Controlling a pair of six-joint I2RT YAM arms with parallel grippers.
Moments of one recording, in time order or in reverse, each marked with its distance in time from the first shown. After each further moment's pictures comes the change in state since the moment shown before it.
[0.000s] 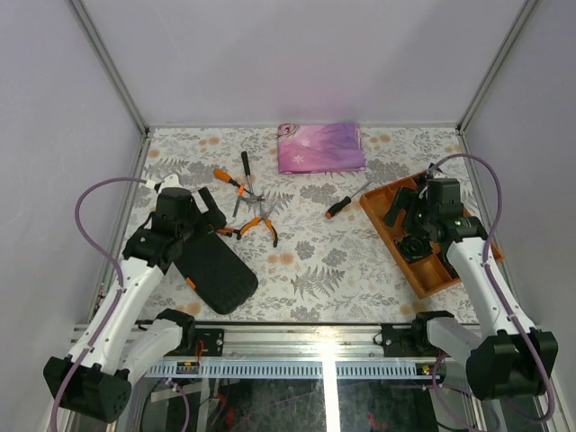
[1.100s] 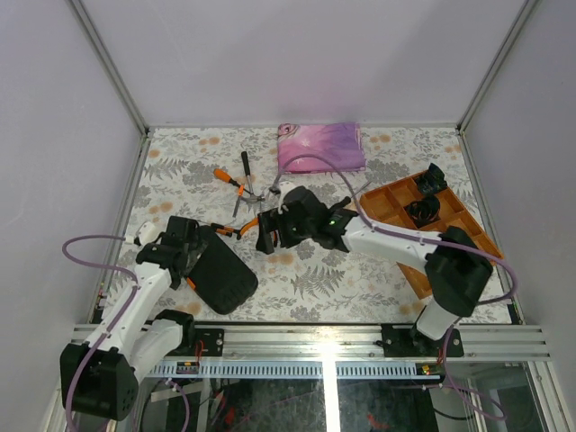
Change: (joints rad) left arm 0.090 0.021 -0.263 -0.154 -0.298 -0.520; right arm 0.835 0.599 0.283 0.444 -0.047 0.102
